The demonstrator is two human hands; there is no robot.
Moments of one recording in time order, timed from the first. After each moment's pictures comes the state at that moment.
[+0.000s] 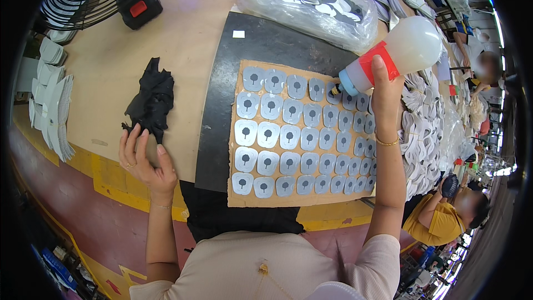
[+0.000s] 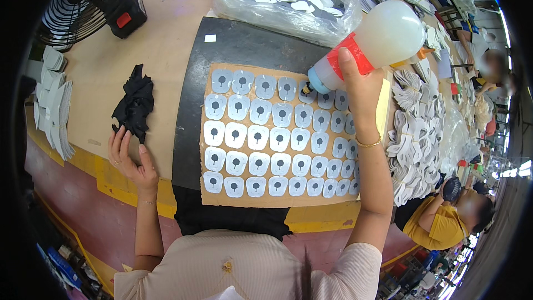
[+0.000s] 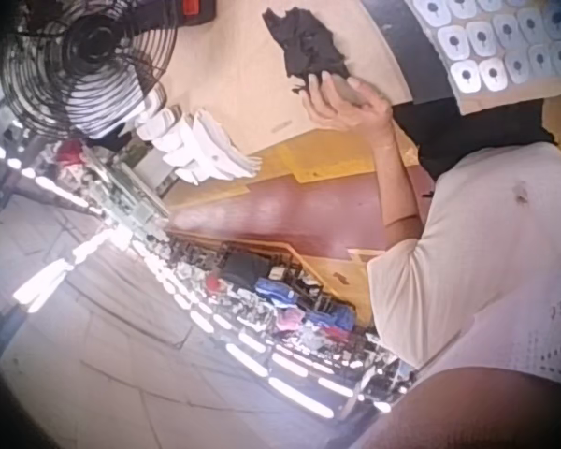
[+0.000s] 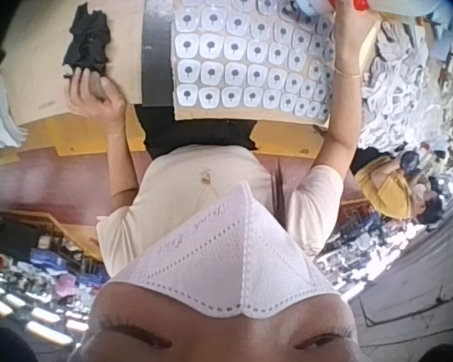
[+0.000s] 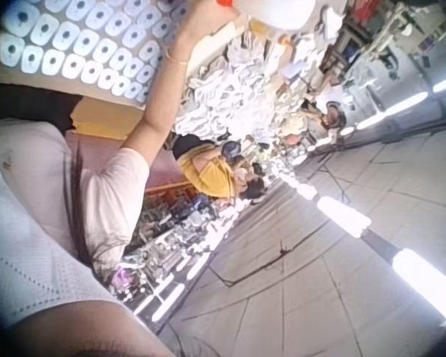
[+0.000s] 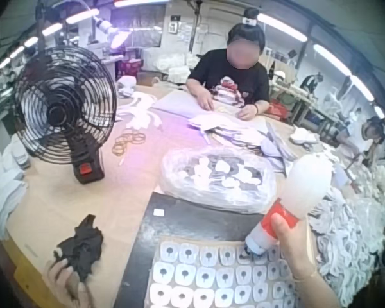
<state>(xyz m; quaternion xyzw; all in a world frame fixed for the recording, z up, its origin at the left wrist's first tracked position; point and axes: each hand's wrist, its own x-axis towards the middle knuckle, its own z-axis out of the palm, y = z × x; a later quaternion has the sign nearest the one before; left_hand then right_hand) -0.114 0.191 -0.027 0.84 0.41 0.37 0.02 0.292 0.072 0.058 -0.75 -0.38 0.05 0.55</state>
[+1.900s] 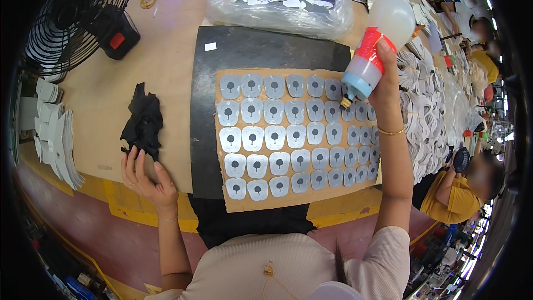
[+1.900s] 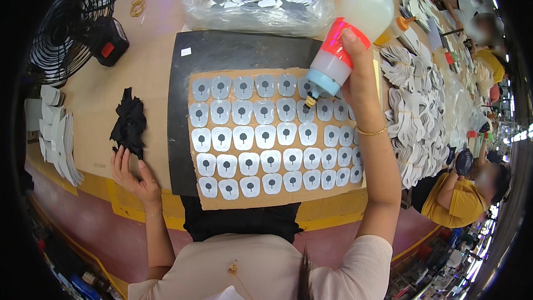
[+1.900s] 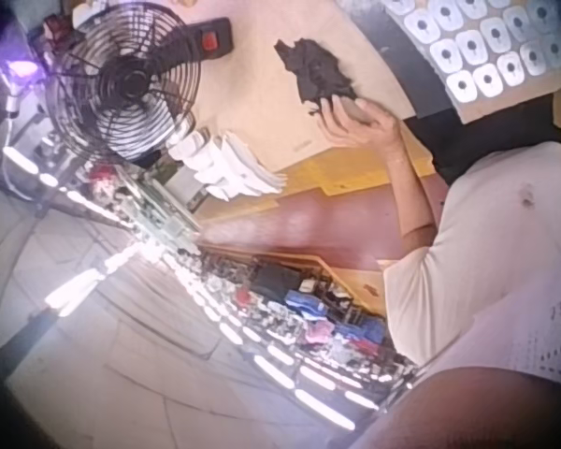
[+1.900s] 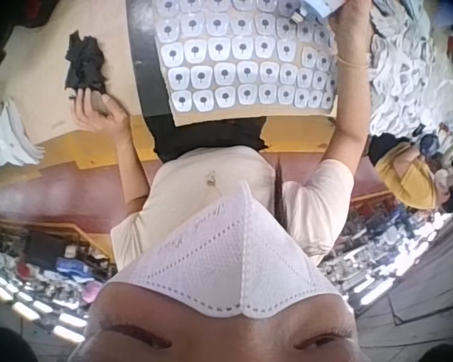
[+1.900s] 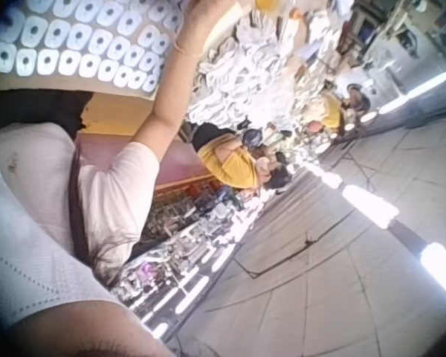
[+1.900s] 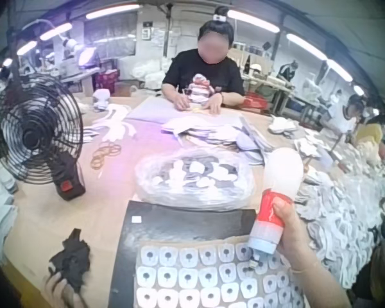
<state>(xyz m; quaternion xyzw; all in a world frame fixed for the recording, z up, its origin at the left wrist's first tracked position) -0.111 0.190 -0.025 0.84 0.41 0.36 0.01 0.299 0.052 0.072 -0.61 -0.20 0.27 0.72</state>
